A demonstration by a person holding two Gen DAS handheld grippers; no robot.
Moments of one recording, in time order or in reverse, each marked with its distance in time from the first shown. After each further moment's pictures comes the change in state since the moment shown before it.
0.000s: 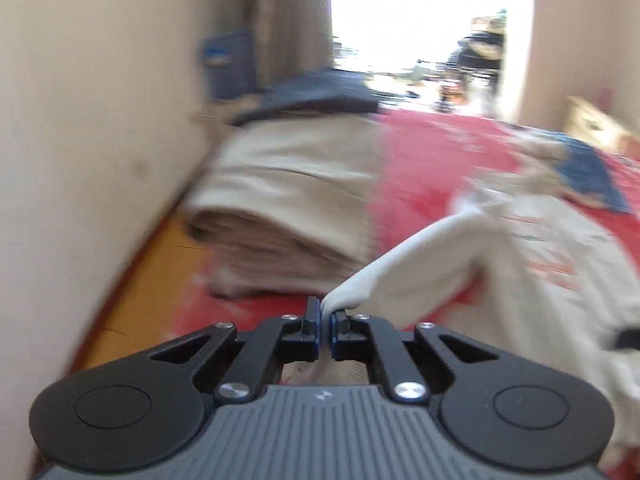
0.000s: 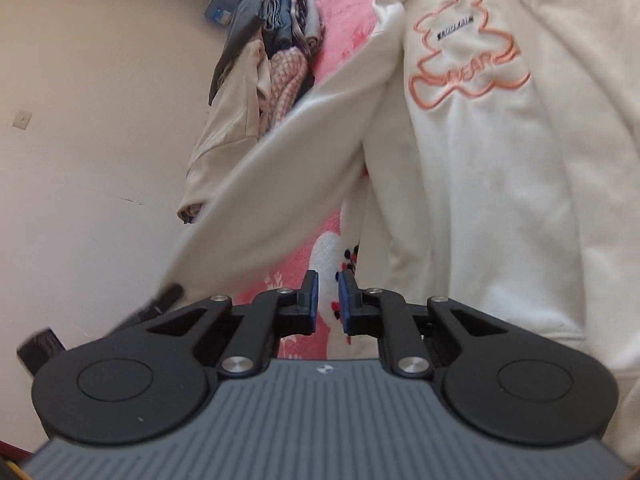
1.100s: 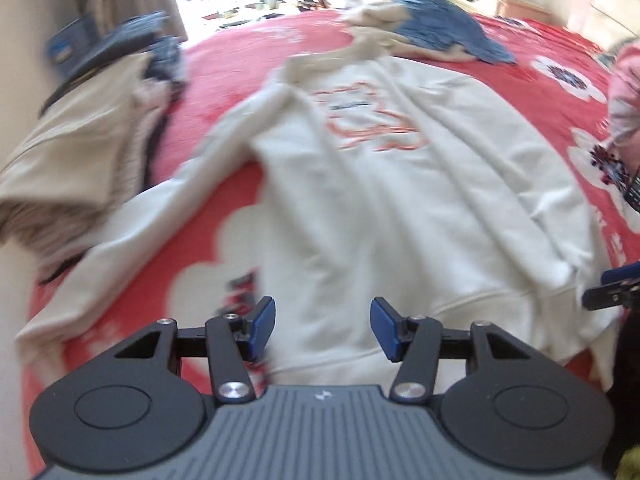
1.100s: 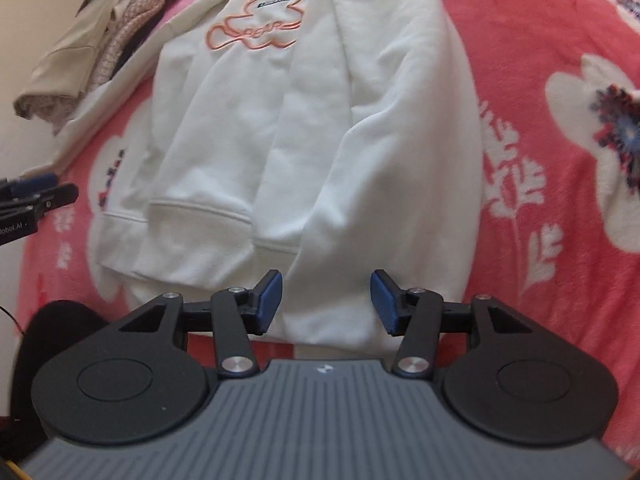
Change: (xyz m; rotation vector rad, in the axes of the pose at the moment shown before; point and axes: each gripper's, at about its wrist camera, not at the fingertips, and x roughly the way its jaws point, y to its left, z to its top) left arm 0.017 -0.220 -0.071 0.351 0.204 -0.300; right arm -0.078 -0.069 -0.054 -0.228 0.037 -0.599
